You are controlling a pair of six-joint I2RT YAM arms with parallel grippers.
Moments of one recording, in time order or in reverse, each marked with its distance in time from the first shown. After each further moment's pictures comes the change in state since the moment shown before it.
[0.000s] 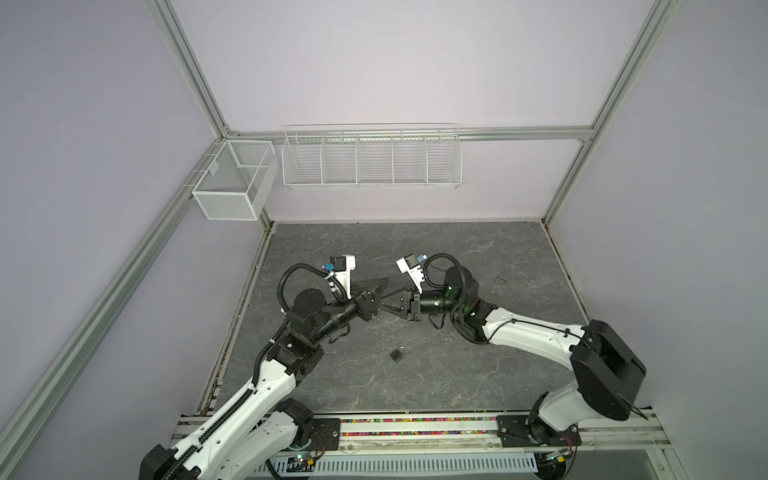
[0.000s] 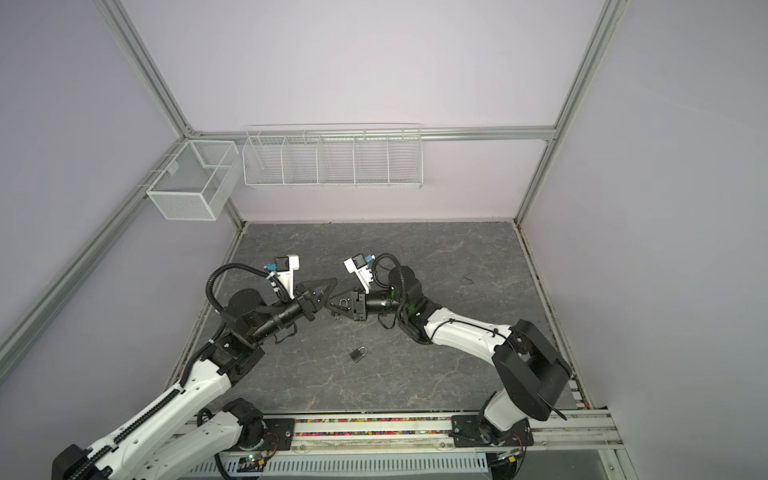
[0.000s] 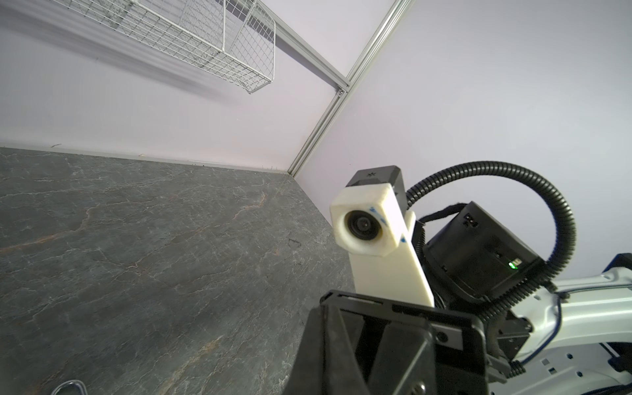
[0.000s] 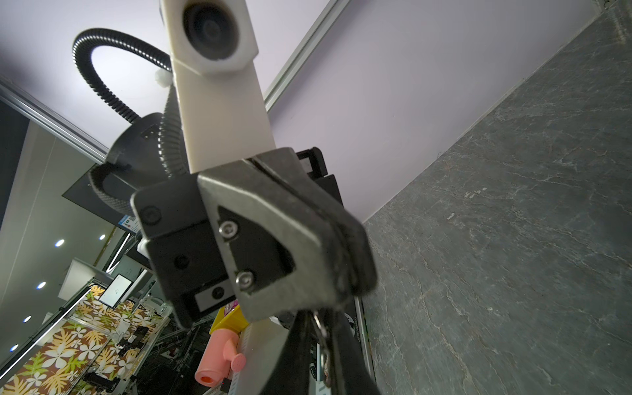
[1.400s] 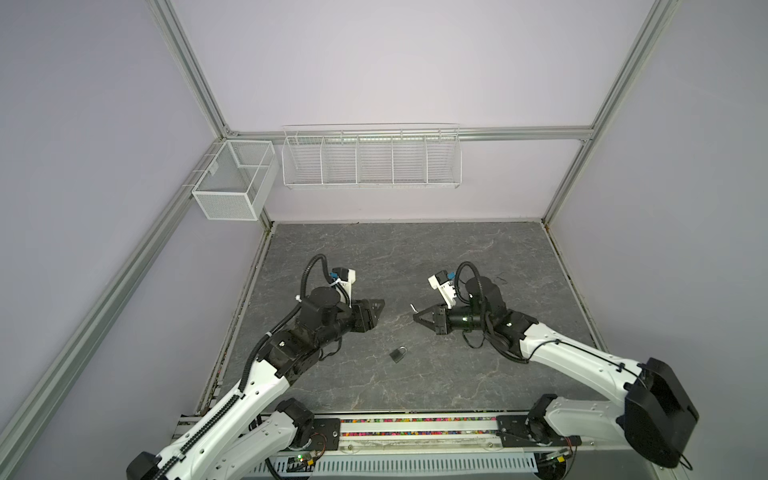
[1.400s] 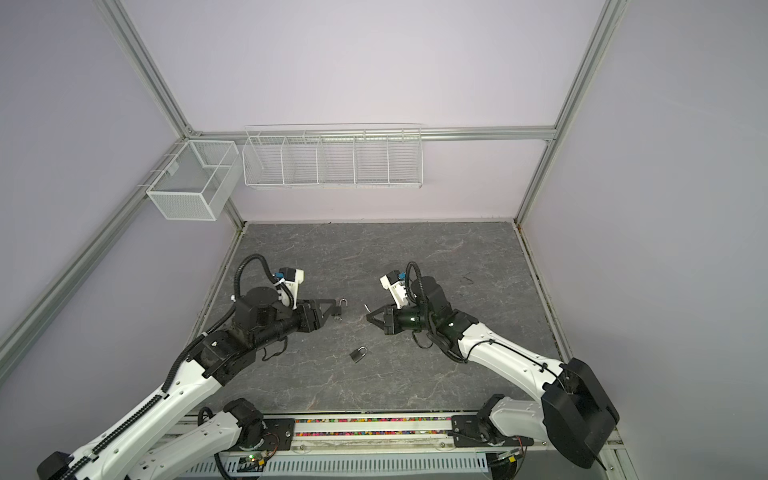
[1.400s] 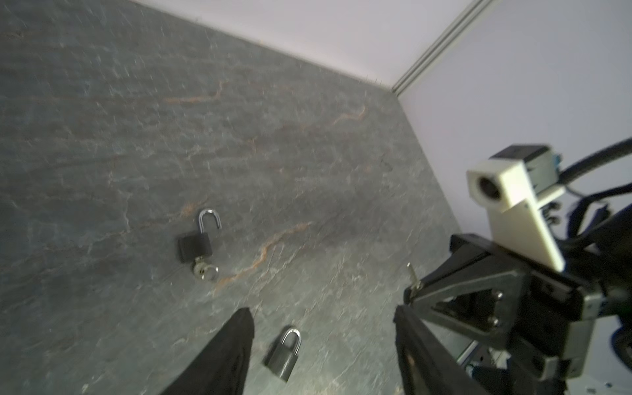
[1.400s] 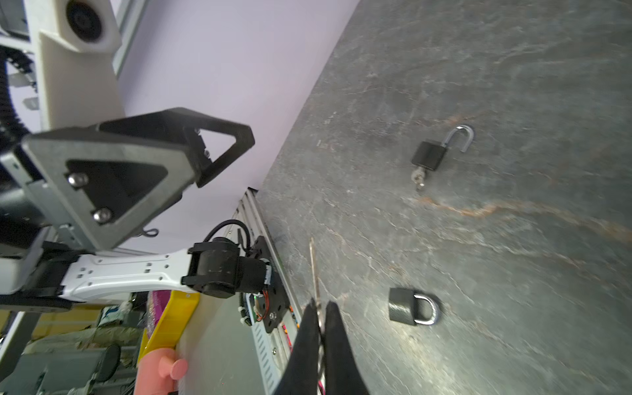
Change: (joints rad) left arm -0.112 0.004 0.145 -0.680 -0.267 0.029; right arm -0.118 -0.325 -0.190 -0.650 0.236 -0.213
